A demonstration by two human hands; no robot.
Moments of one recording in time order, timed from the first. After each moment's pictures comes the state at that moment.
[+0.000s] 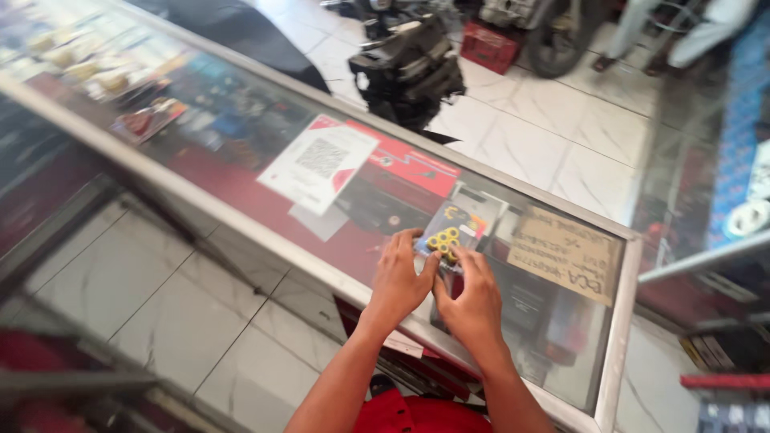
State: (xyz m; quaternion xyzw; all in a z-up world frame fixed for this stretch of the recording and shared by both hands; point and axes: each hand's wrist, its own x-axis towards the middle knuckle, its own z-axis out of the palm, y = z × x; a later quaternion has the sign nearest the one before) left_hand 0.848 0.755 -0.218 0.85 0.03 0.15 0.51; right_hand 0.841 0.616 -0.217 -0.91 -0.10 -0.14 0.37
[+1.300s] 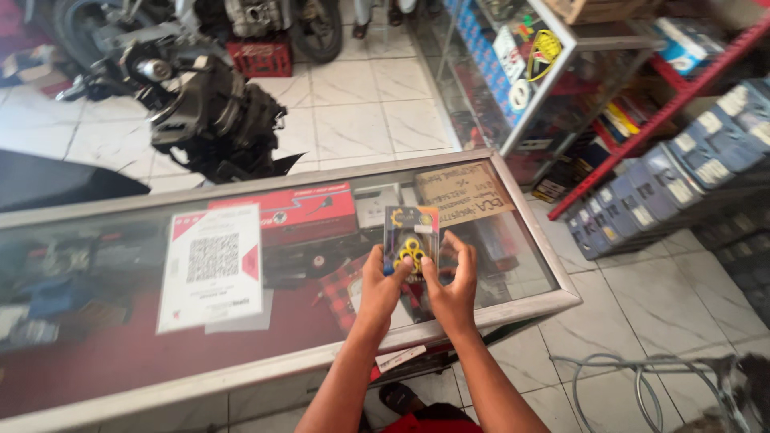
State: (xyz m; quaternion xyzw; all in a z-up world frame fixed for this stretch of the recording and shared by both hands) left_hand 0.896 0.768 -0.251 0.60 -0.09 -0.18 0.77; right_hand 0.823 0.666 -0.231 -0.78 0.14 -0.39 0.47
